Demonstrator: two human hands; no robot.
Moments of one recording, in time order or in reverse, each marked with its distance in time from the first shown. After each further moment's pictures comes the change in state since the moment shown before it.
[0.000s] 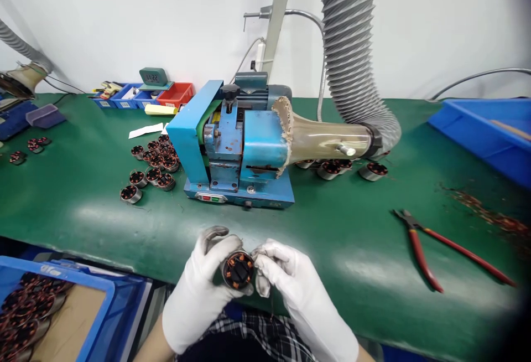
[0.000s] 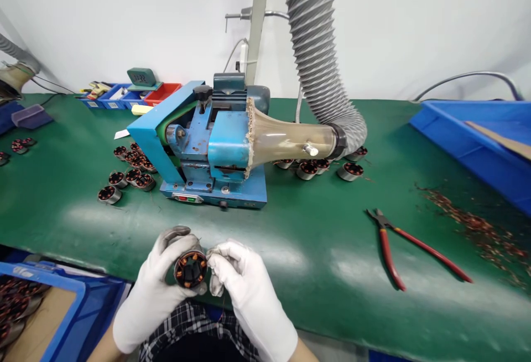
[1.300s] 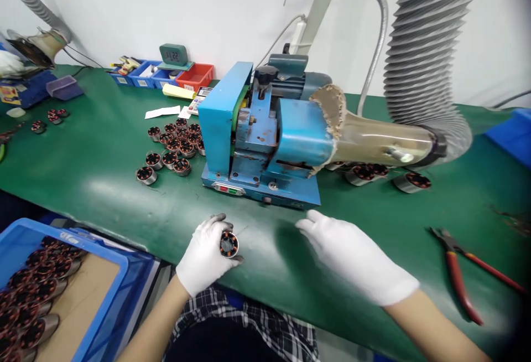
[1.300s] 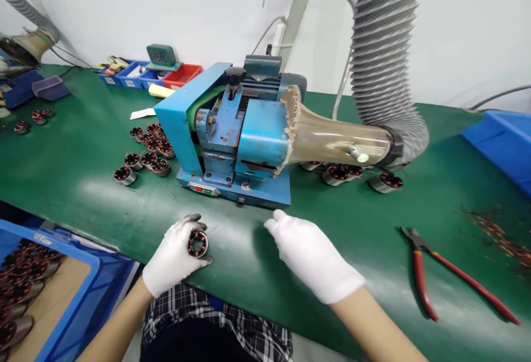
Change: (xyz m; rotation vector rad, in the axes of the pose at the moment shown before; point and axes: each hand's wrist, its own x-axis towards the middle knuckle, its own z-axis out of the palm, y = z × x) left_hand 0.002 -0.066 0.016 0.237 -0.064 -0.186; right_hand 0.046 0.003 -0.067 -1.581 -0.220 -0.235
